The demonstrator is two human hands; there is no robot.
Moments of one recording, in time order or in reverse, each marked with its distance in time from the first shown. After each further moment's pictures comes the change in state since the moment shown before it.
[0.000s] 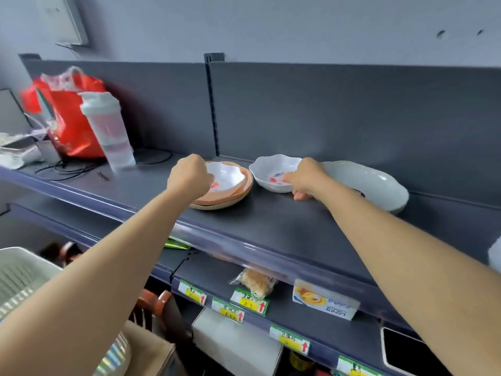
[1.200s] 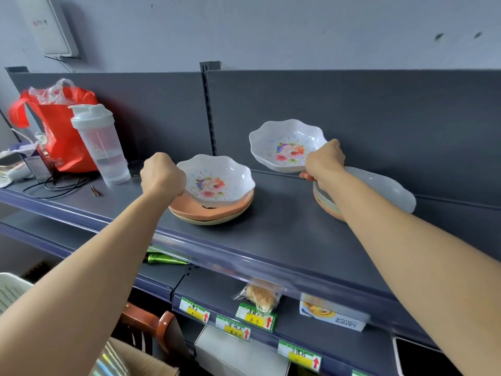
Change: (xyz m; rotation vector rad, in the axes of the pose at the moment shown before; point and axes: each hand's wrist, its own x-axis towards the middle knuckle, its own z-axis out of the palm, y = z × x) left_hand 0.031 -0.021 -0.027 -0.113 0.213 -0.182; right_hand 0.016 -0.019 -0.022 0.463 0.366 0.115
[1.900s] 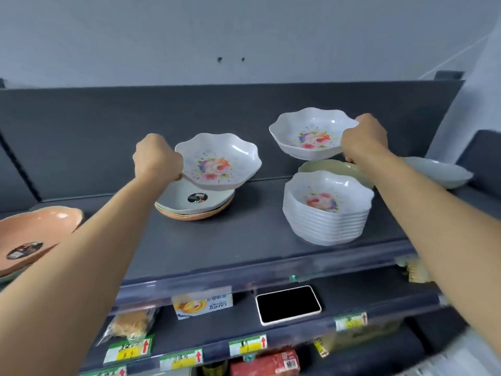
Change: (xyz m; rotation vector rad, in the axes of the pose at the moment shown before) left_hand -0.163 0.214 0.071 -0.285 -0.331 0.428; right_hand -0.047 0.087 -0.350 -0.324 0.639 0.071
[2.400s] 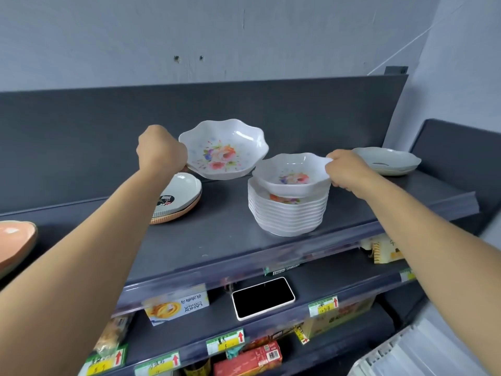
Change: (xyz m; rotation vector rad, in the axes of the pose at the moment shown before) left_hand -0.026 0.057 0.038 -0.078 -0.063 0.109; right_hand -0.008 0.080 -0.029 -0.104 -0.261 0.013
